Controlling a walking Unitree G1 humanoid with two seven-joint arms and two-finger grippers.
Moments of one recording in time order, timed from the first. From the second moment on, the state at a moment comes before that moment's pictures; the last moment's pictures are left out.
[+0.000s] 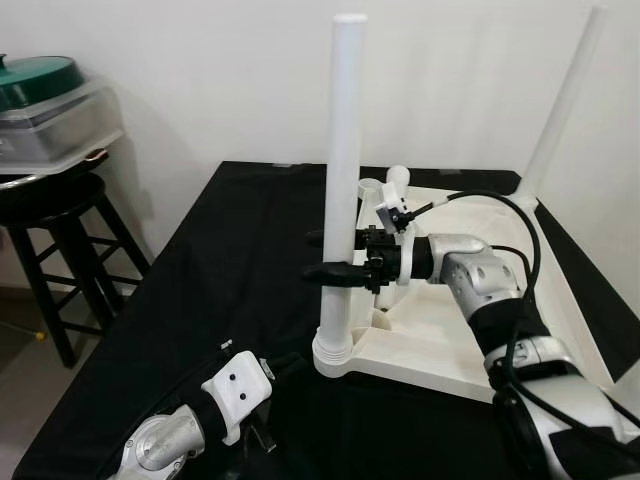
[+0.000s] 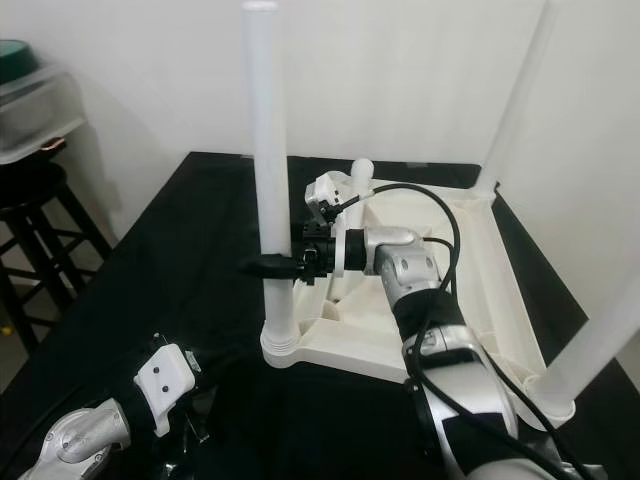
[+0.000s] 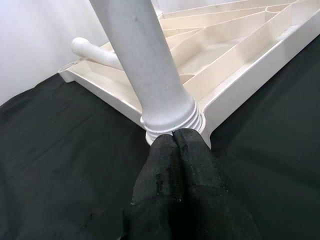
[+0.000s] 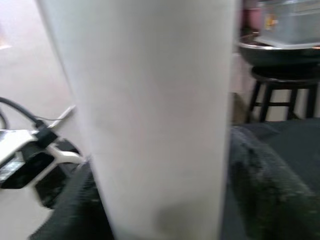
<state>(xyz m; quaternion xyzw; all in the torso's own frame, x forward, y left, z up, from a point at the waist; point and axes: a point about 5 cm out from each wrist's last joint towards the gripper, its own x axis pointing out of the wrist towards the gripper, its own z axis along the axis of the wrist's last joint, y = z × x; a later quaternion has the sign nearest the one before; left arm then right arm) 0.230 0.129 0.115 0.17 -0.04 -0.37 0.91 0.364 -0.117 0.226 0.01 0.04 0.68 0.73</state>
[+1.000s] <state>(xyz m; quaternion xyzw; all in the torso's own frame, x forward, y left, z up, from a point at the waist) 0.229 0.130 0.120 0.18 -0.05 -0.38 0.91 0.300 -0.084 0.175 0.03 -0.02 0.30 0.95</state>
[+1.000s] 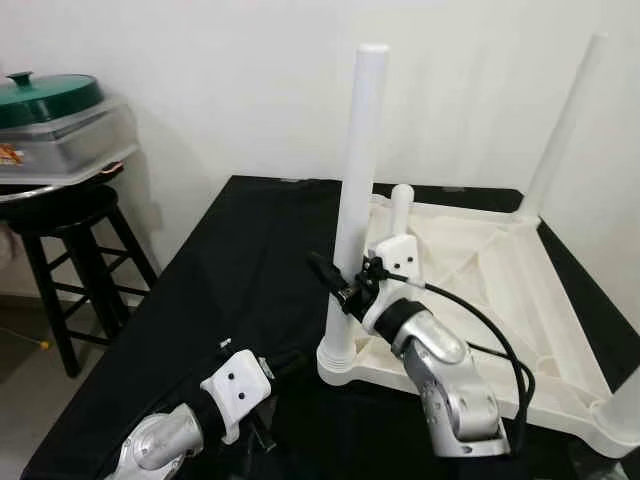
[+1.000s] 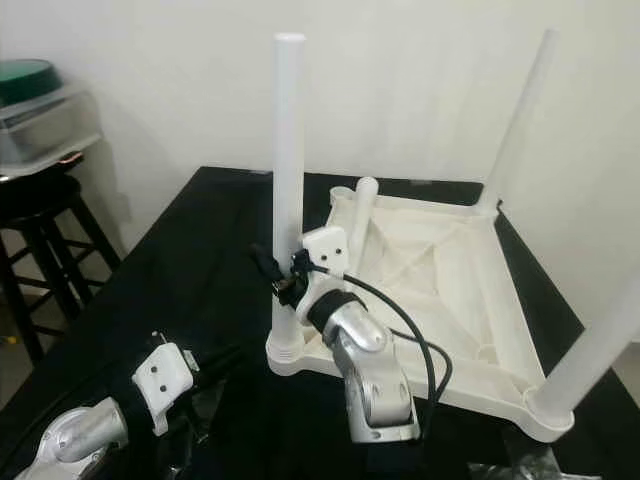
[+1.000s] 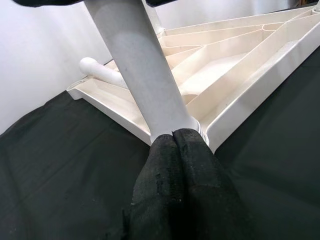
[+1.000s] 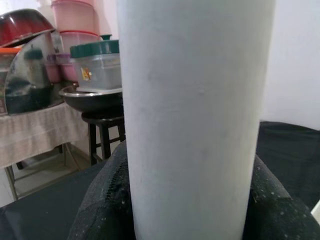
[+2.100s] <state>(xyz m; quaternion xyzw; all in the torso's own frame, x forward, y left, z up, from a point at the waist) 0.235 0.130 0.120 0.18 -0.04 -0.37 0.91 0.349 -0.101 0.244 -0.11 0.00 0.65 0.75</state>
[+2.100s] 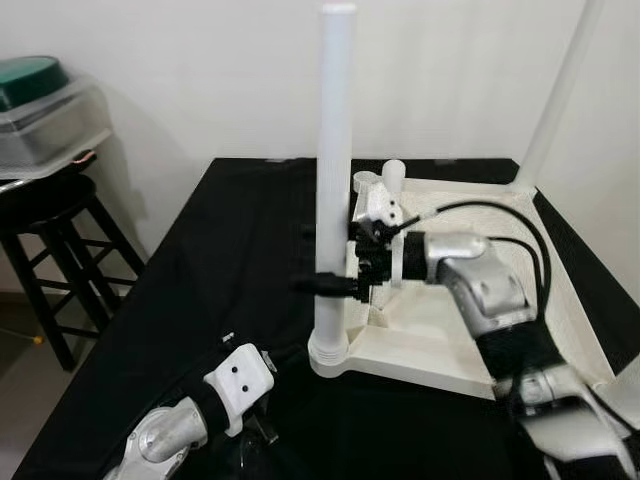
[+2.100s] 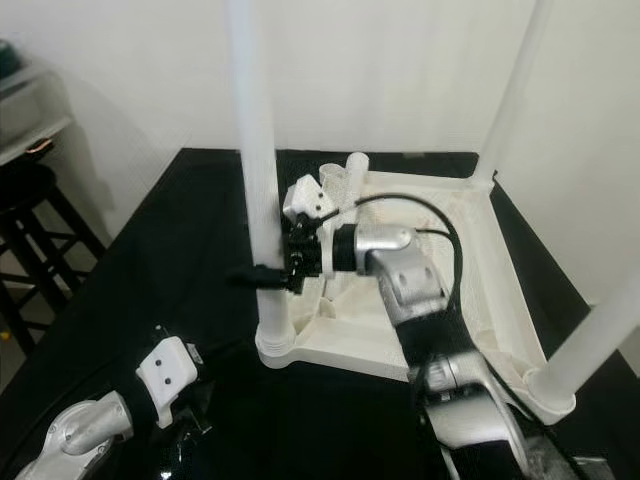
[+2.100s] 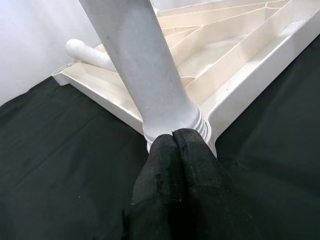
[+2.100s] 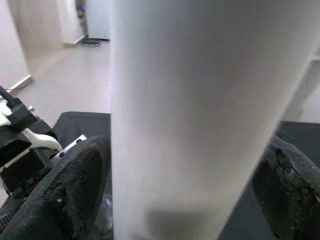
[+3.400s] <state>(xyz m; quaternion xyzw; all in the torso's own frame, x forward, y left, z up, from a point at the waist) 0.220 0.133 0.122 0.18 -0.06 -0.37 0.91 0.291 -0.050 0.180 -0.03 0.02 0.37 0.93</state>
